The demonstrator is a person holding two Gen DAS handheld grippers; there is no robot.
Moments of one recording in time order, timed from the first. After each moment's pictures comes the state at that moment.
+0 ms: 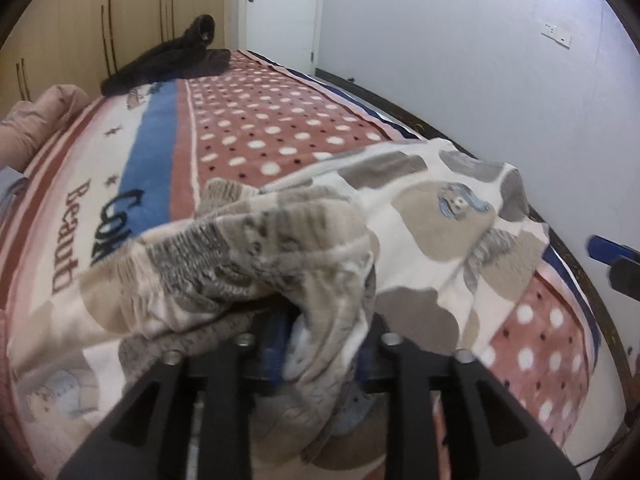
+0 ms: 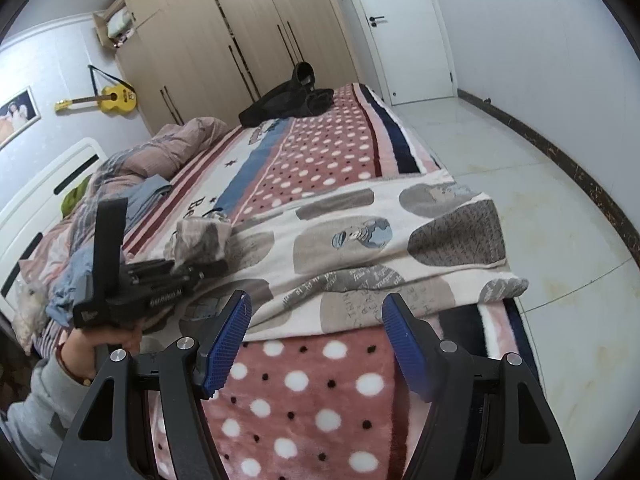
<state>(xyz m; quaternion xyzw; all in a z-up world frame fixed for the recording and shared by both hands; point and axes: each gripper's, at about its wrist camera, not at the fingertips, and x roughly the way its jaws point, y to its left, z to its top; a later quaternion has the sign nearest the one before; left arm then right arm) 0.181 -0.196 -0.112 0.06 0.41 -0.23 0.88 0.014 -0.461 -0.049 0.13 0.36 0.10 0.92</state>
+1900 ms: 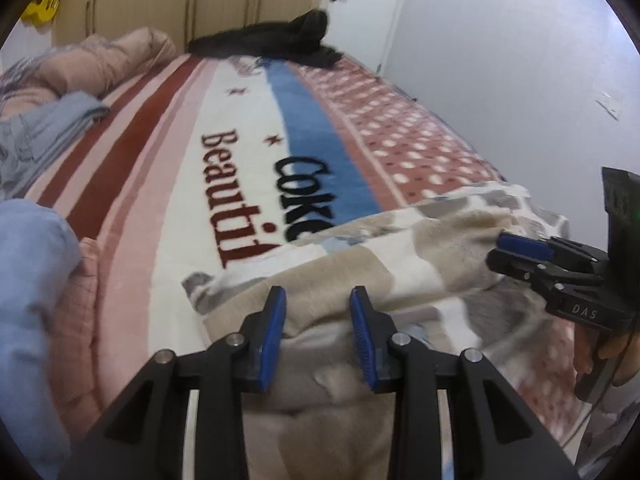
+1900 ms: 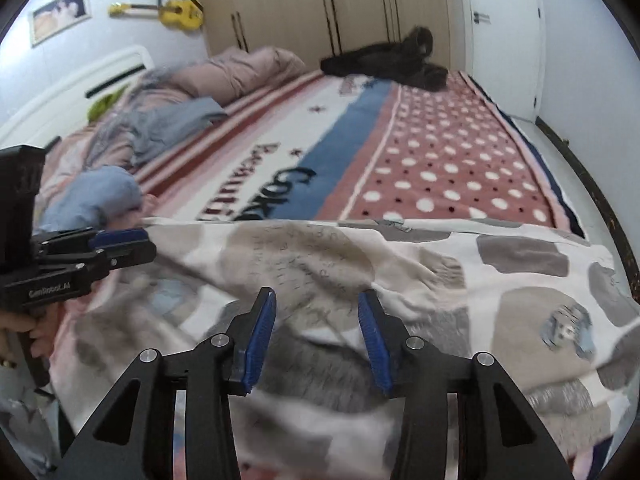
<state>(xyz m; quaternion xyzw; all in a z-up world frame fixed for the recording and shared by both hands) 0.209 -0.011 -0.108 -0.03 0.43 -0.15 0.89 0.153 -0.279 -0.088 -0.01 0.42 0.19 0.89</state>
